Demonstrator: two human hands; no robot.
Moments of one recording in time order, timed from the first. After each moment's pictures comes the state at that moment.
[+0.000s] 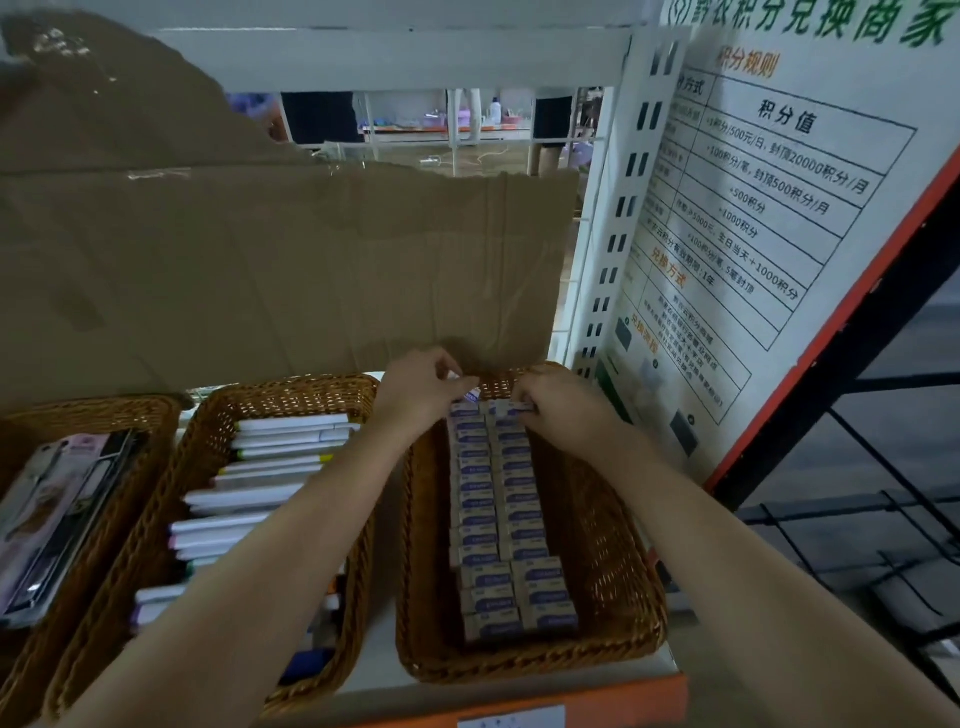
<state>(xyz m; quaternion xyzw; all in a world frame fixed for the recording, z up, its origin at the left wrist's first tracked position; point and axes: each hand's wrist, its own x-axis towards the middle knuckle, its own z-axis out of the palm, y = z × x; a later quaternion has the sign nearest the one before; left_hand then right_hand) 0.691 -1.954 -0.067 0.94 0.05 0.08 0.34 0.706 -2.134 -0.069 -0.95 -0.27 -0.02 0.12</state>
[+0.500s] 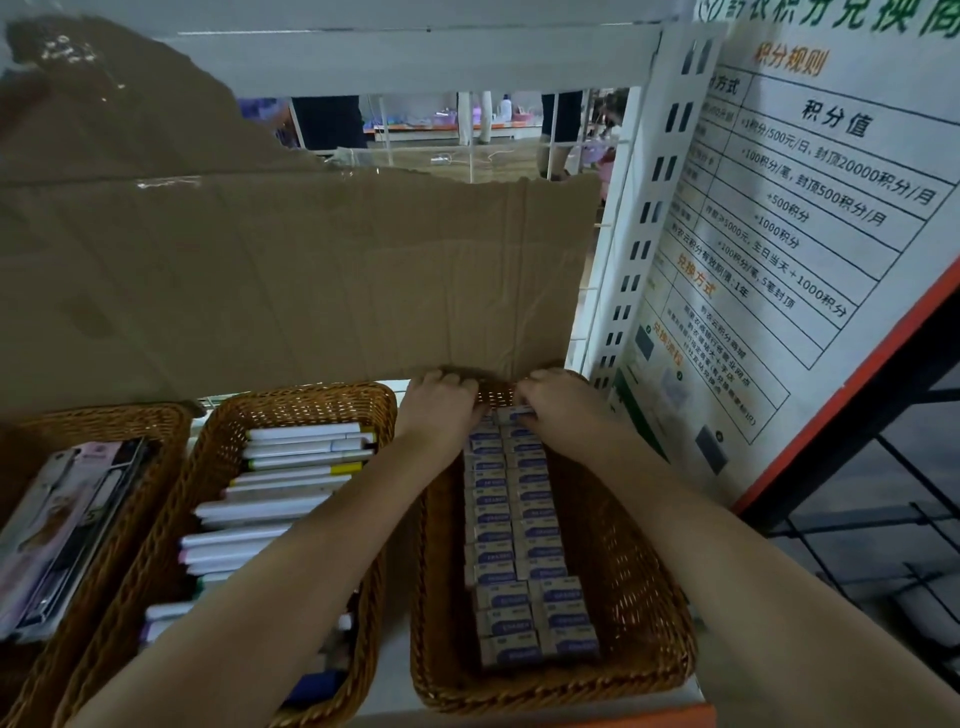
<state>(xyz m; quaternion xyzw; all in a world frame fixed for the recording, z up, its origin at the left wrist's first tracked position) 0.703 -1.956 -0.093 0.99 -0.06 0.09 -0.01 0.724 -2.116 -0.078 -0.96 -0.27 -0.01 0.10</state>
